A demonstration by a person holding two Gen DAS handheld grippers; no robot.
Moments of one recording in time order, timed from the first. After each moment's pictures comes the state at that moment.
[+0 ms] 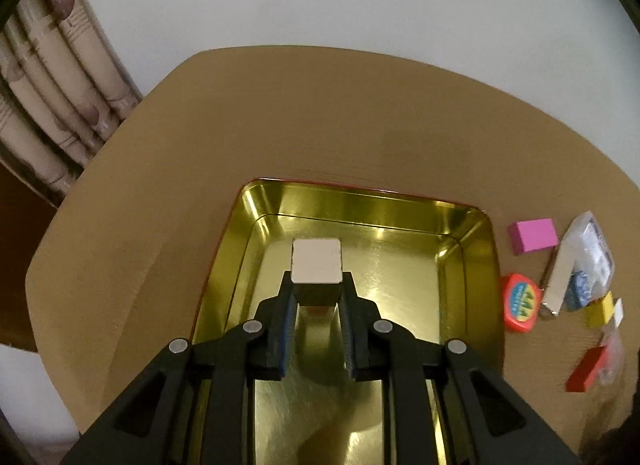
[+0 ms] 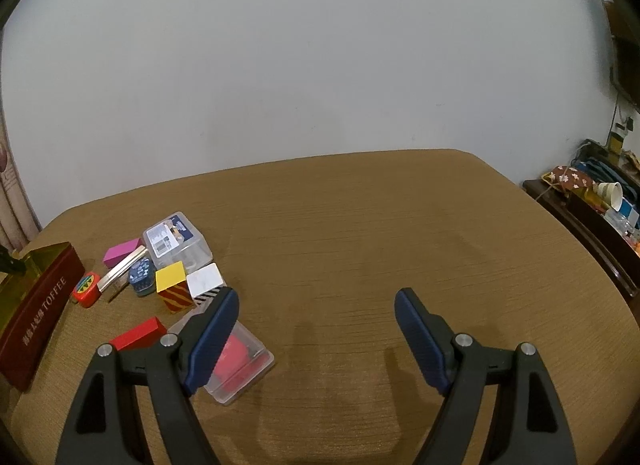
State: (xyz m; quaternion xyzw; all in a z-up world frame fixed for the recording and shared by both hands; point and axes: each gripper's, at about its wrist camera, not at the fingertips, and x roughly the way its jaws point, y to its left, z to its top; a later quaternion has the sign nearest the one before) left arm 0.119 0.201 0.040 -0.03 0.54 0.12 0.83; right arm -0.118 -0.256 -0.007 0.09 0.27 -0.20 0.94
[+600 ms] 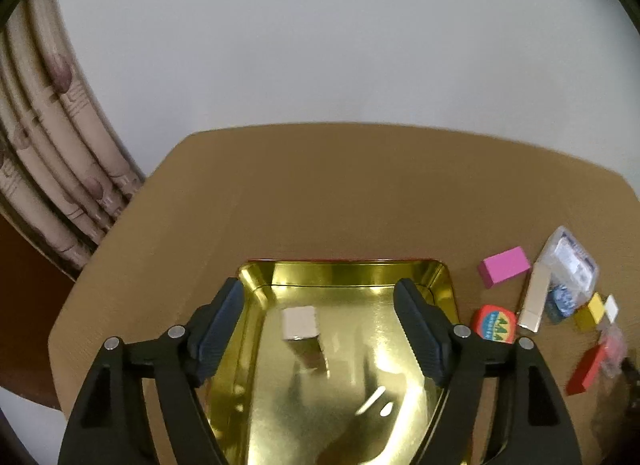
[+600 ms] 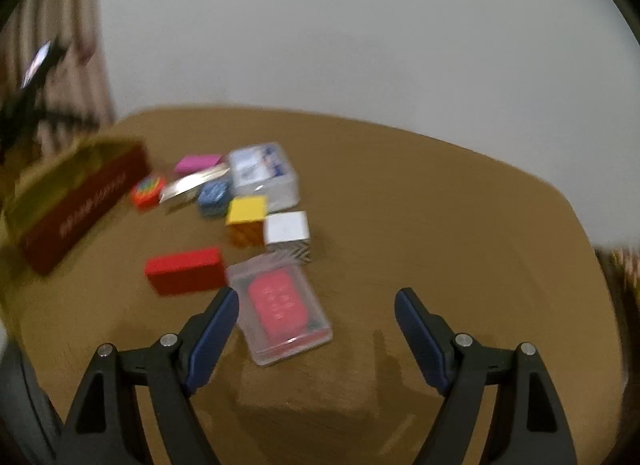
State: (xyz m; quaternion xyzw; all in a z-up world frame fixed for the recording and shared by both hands) left arm 0.100 0.186 0.090 0.03 0.43 0.10 0.89; right arm -0.087 -0.222 -0.011 -0.08 0.37 0.00 0.92
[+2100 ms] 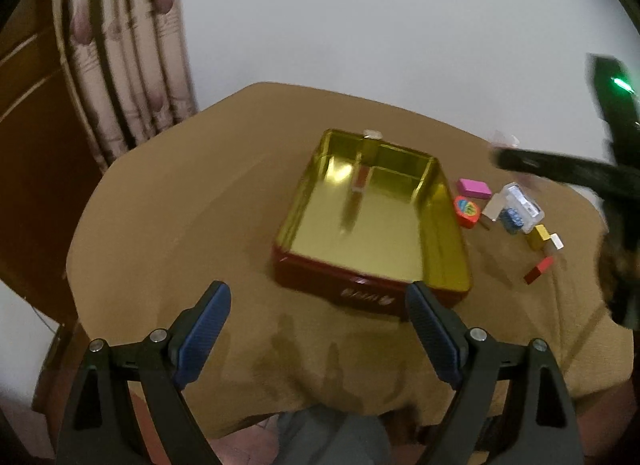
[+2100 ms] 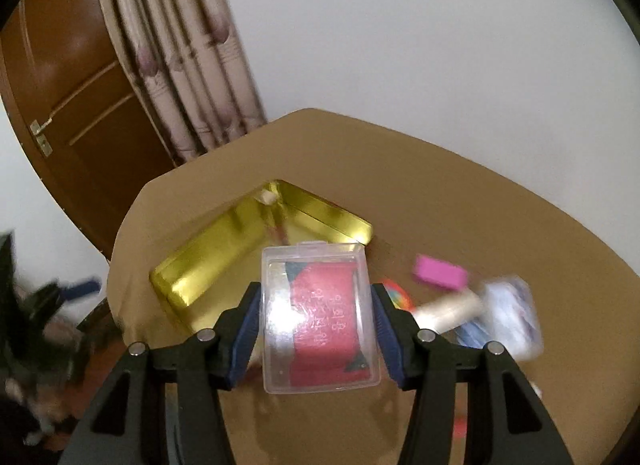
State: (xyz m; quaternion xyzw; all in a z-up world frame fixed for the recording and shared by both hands) left arm -0.128 0.189 0.101 -0.09 0.42 0.14 0.89; right arm 0.046 -0.003 0.080 -0.04 0.42 0.24 0.87
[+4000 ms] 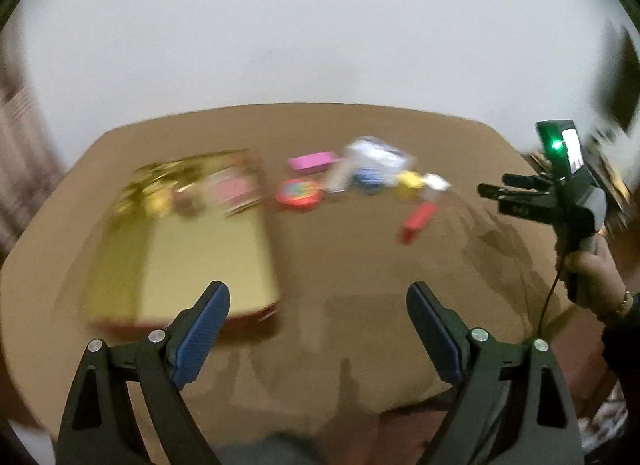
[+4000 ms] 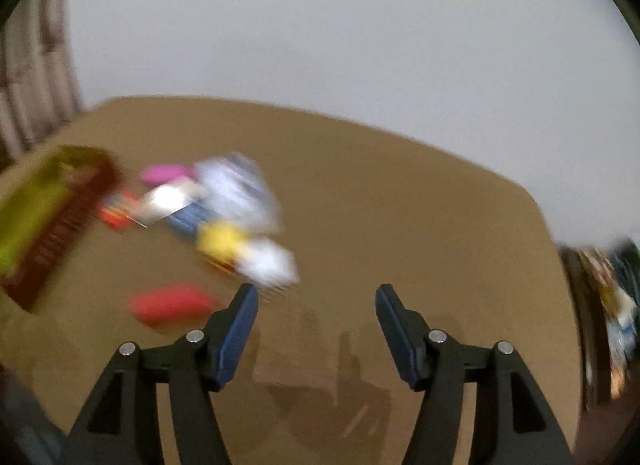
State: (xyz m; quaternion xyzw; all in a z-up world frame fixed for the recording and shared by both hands) left arm -0.074 0.048 0.100 0.03 0.42 -0.11 0.90; right arm -0.071 -0.250 0.005 -0.04 0.42 -0.12 0.90
